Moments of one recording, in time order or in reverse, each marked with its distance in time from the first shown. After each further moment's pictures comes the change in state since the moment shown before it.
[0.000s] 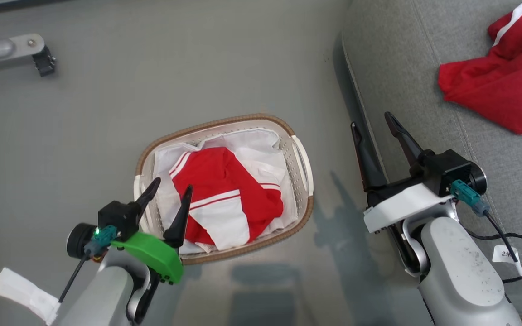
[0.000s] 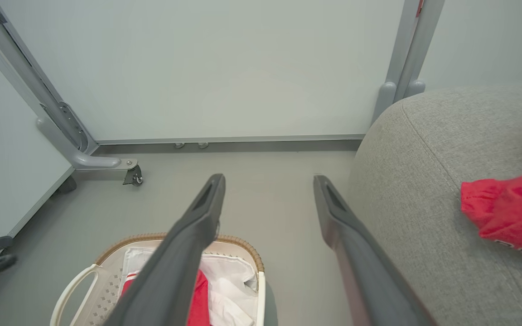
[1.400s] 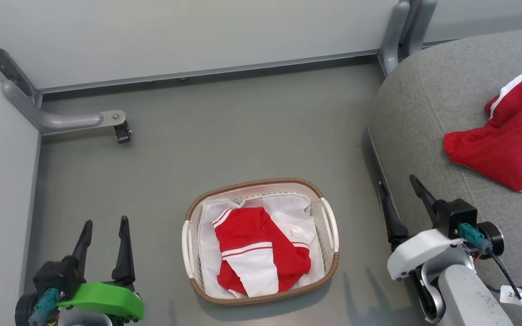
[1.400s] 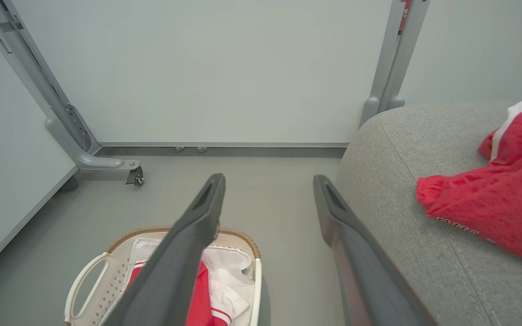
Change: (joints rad) left arm 0.291 -0.133 0.469 -0.194 0.202 0.000 0.000; right arm 0.130 0.001 -0.110 0.143 -0.057 0.000 0.000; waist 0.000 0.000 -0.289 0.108
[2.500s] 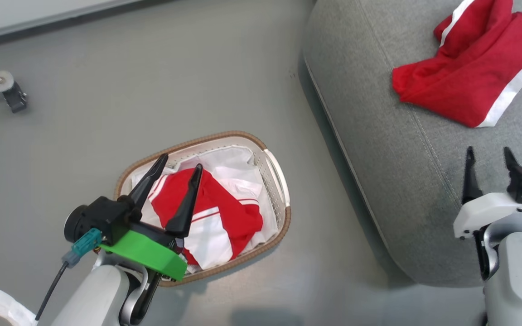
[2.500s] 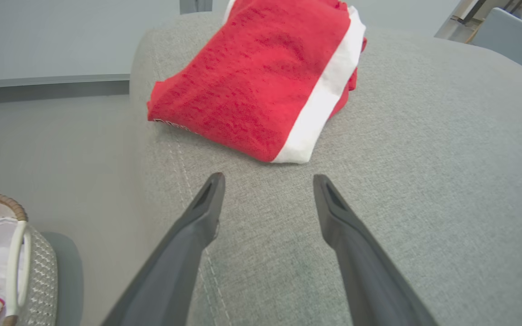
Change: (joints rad) left arm -0.251 0.211 -0.493 -0.123 -0.260 0.000 0.000; right arm -0.149 -0.009 -0.424 0.132 -0.281 0.000 0.001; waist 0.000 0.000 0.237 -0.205
